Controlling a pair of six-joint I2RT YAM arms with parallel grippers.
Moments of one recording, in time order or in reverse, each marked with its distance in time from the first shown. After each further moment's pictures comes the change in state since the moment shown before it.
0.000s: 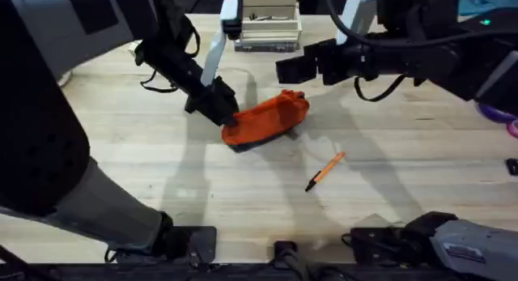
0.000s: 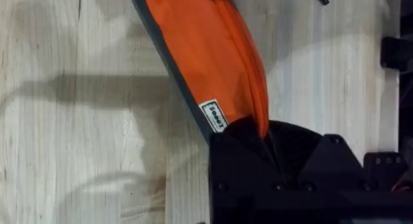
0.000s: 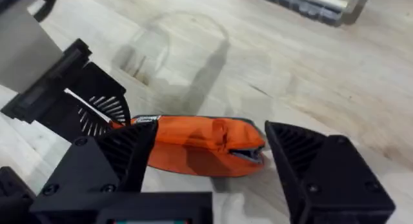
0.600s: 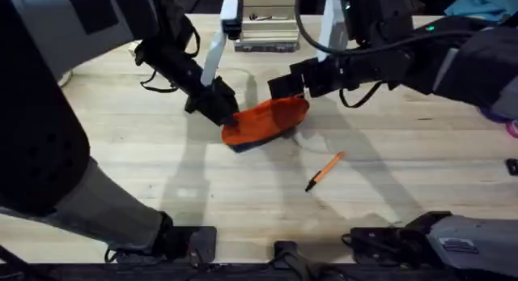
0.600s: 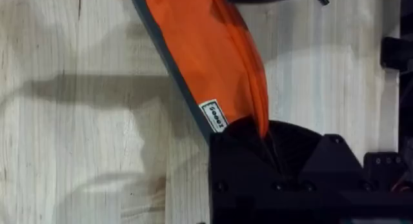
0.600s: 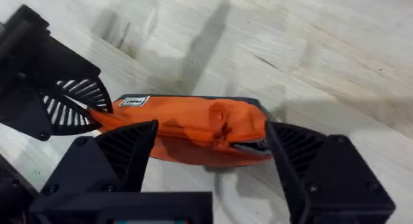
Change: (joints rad) left arm 0.000 0.000 0.000 0.000 0.000 0.000; right arm 0.027 0.127 0.000 -0.027 0.000 0.005
